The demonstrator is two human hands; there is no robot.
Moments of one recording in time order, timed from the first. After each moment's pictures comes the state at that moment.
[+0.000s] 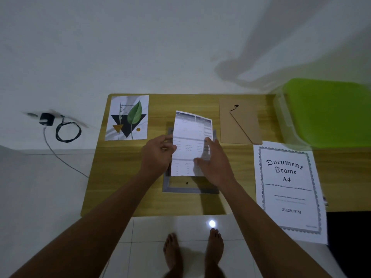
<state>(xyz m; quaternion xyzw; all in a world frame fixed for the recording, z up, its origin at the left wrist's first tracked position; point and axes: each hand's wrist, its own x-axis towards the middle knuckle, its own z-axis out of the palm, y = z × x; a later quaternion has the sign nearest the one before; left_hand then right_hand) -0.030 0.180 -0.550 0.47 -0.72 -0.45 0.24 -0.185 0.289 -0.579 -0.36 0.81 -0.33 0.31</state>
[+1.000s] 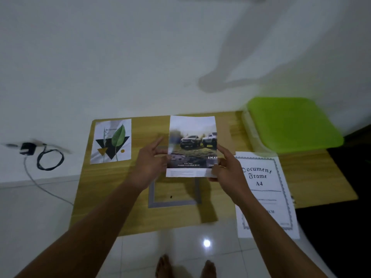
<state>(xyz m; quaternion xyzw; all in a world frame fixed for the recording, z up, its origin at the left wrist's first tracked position) -0.060 0.187 -0.488 0.45 -0.55 -0.68 0.19 -0.215 0.347 -0.476 -0.20 0.75 -0.52 0.35</state>
